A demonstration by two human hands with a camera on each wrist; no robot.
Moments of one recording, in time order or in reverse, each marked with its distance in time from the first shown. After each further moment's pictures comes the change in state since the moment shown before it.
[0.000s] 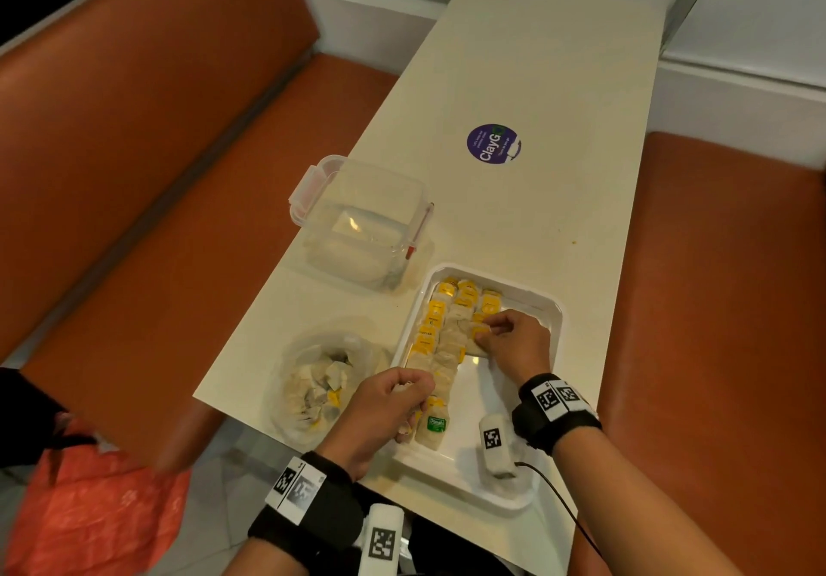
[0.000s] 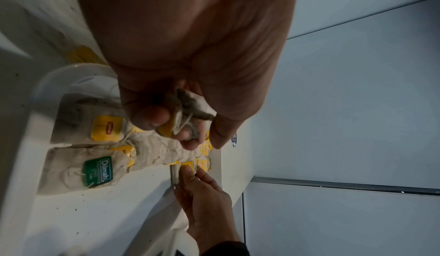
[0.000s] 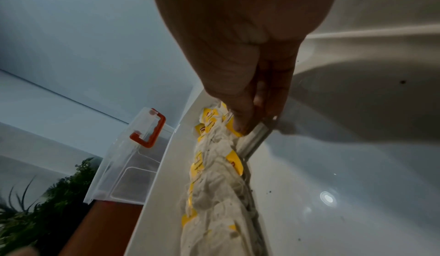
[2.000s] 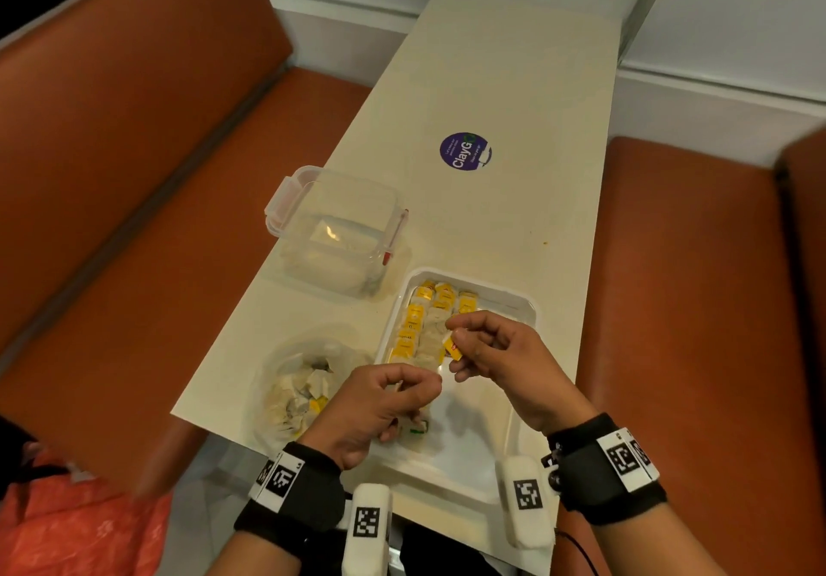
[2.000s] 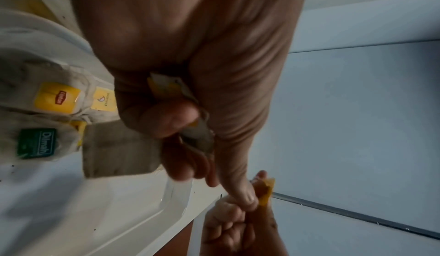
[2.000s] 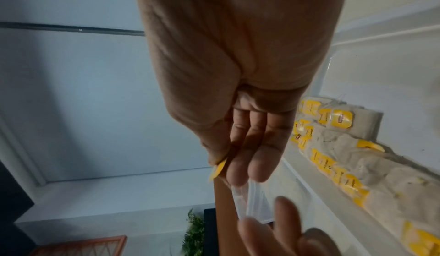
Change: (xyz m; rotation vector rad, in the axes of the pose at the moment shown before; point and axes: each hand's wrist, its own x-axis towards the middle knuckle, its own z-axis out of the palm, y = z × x) left_hand -0.009 0.027 0.009 0.021 -0.162 0.064; right_hand -0.104 -0.074 -0.070 0.540 -0.500 -0.141
